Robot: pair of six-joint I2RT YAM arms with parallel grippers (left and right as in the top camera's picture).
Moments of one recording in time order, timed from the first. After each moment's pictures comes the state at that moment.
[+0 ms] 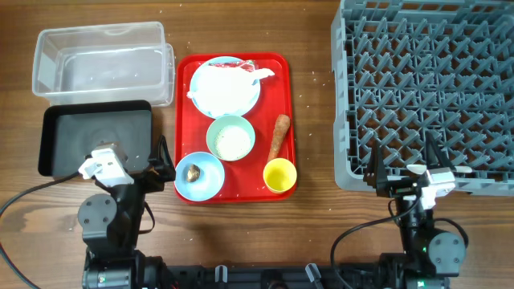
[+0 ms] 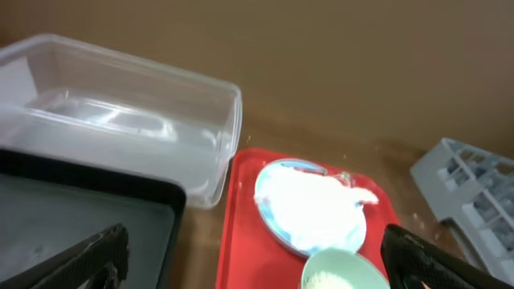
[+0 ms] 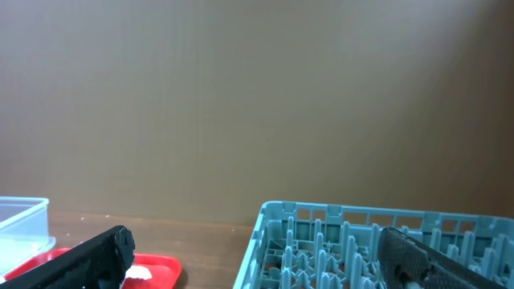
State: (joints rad) left arm 0.07 0.35 0.36 -0.23 0.08 -0.30; right arm -0.02 0.07 0.12 0.20 -0.14 0.02
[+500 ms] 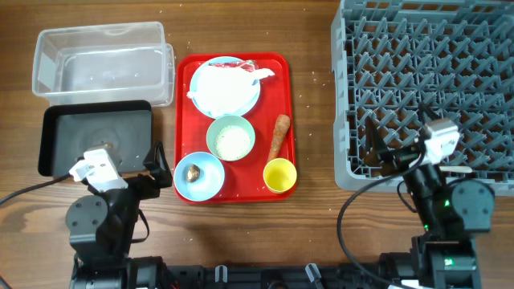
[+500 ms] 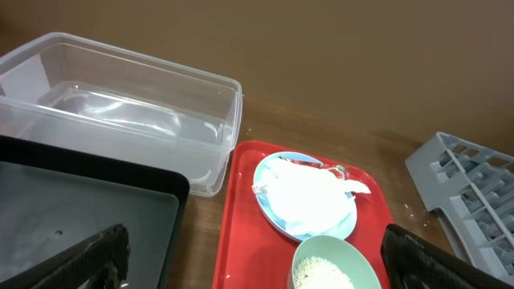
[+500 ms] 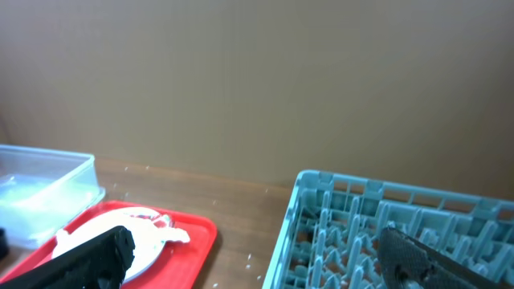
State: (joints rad) left arm 0.07 0.35 0.52 -0.45 0.08 -0.30; right arm -0.02 0.50 0.53 -0.04 -0.28 -0.01
